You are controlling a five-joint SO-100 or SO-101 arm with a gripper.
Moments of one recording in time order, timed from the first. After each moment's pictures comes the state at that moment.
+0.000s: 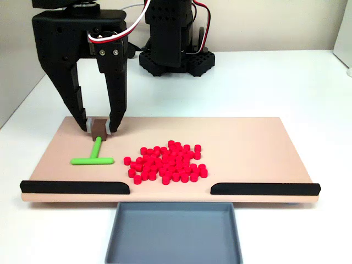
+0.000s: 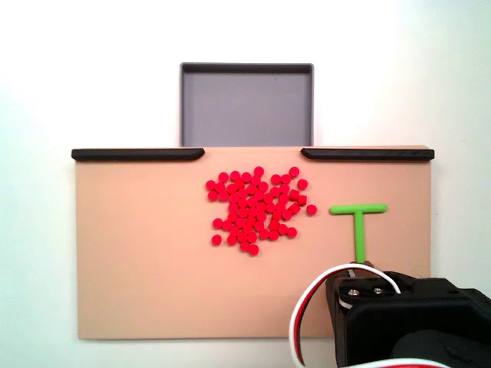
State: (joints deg) arm 20.6 84.0 100.1 67.9 -109.2
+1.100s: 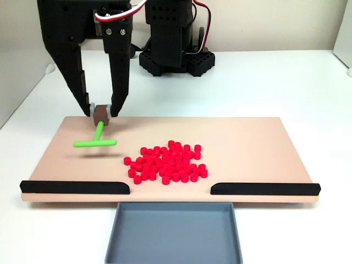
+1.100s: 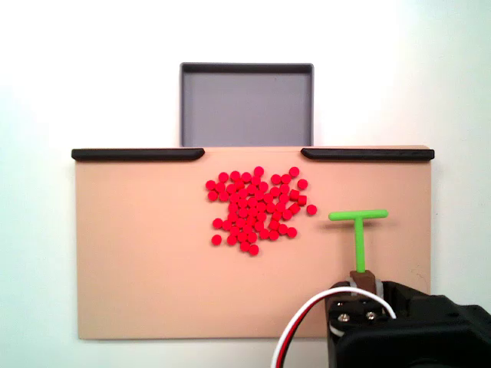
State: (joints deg) arm 19.0 90.4 100.5 72.5 -110.0
